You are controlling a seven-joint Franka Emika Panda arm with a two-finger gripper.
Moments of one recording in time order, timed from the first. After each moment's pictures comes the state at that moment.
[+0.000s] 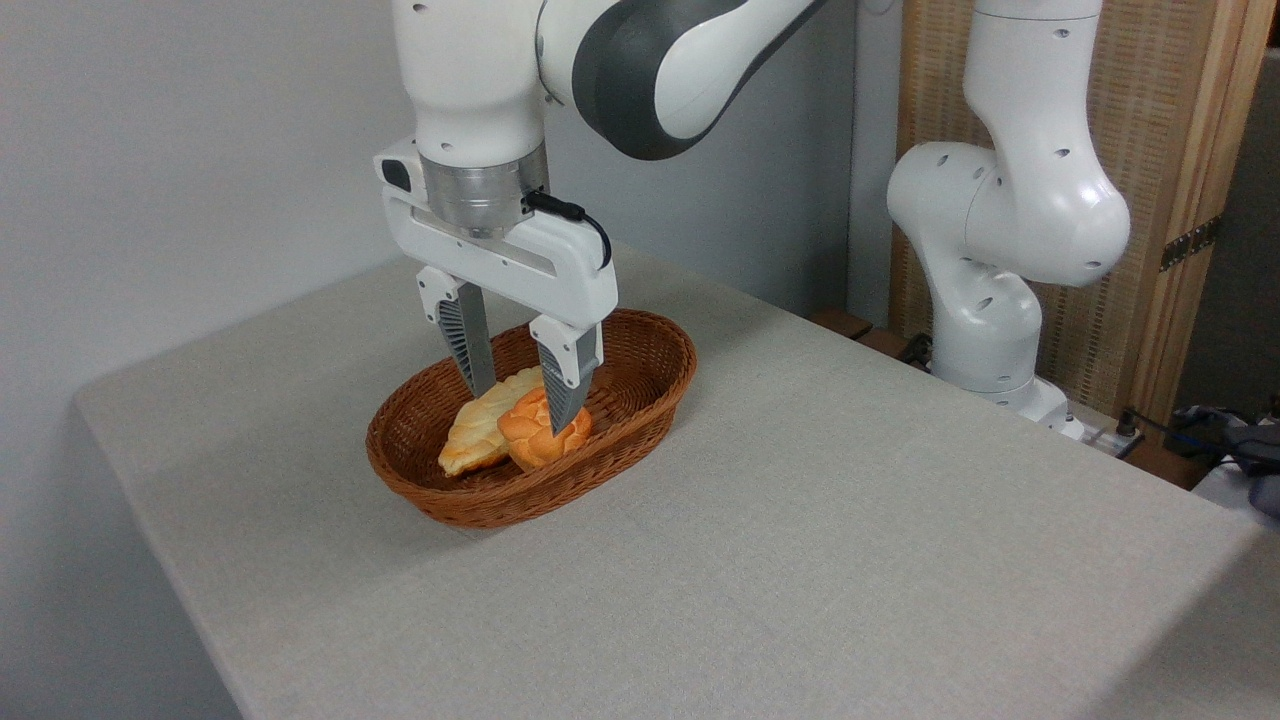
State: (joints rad) arm -0.04 -0.11 -0.10 -2.01 -0.19 1.92 0.43
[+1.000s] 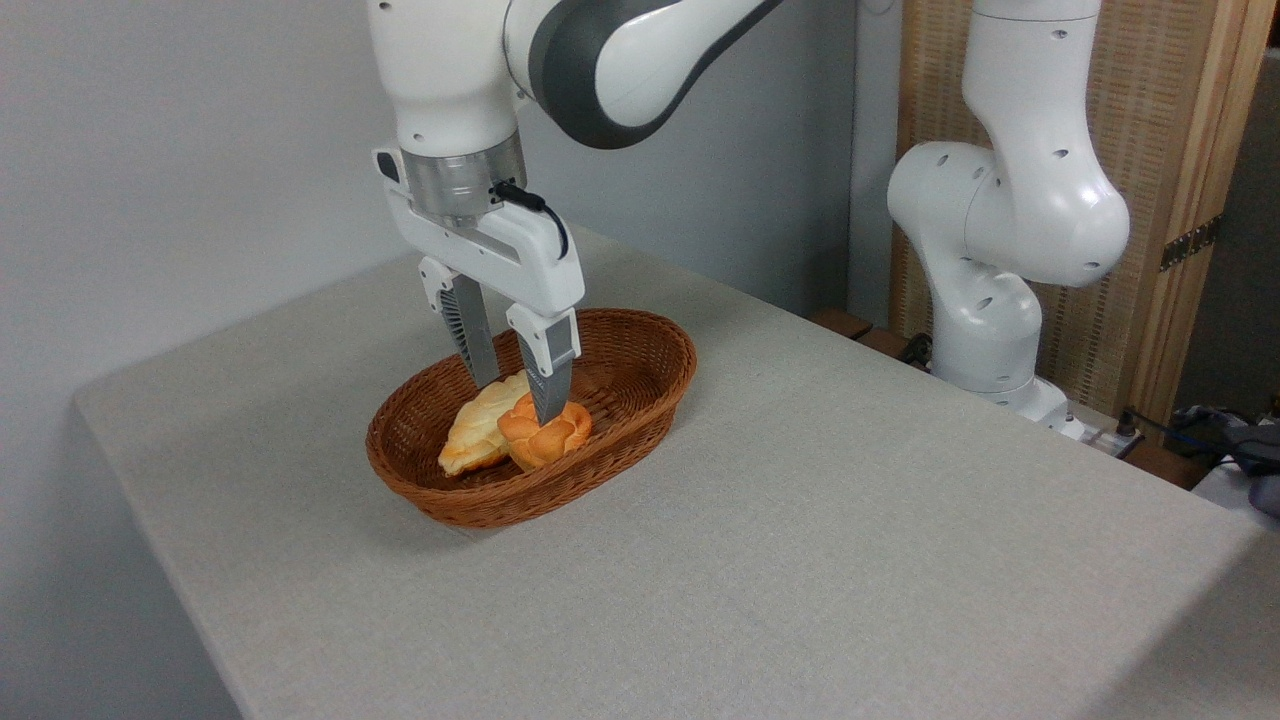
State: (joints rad) arm -0.05 -0.09 -0.19 -2.01 -0.11 1.92 0.47
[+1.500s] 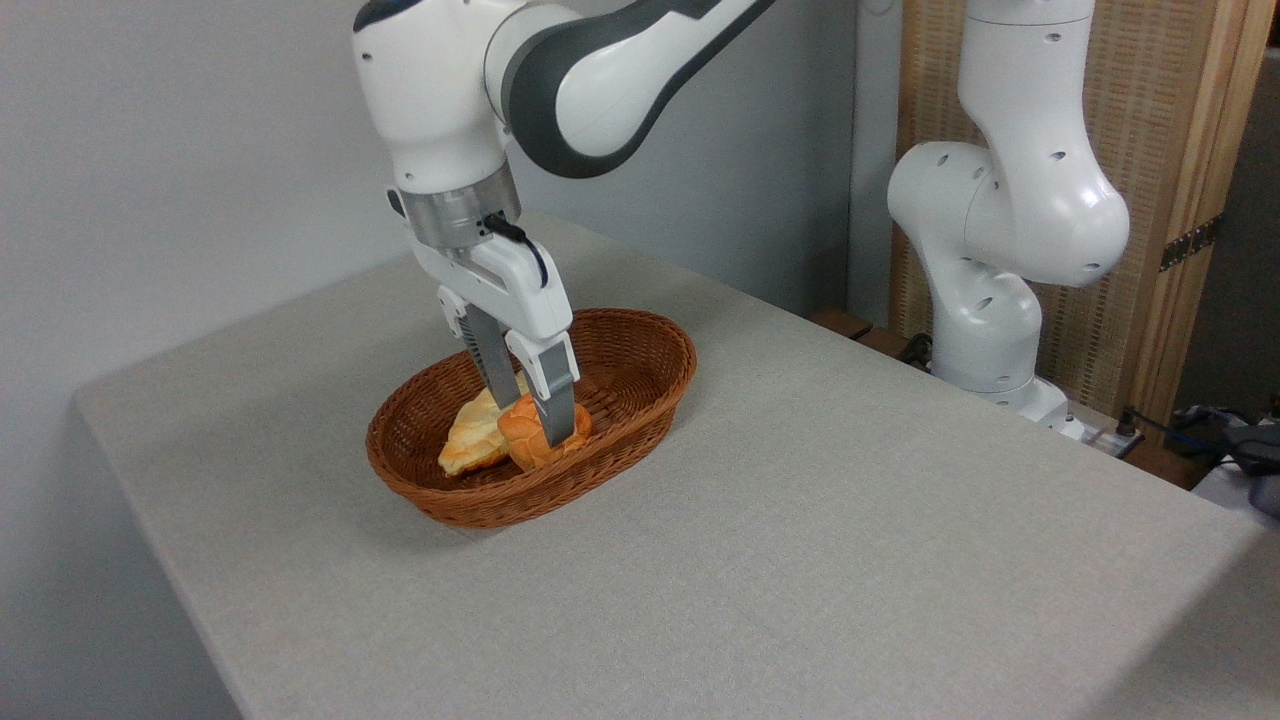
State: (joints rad) arm -0.05 -0.04 -0.25 -2.03 -0.03 1.92 0.51
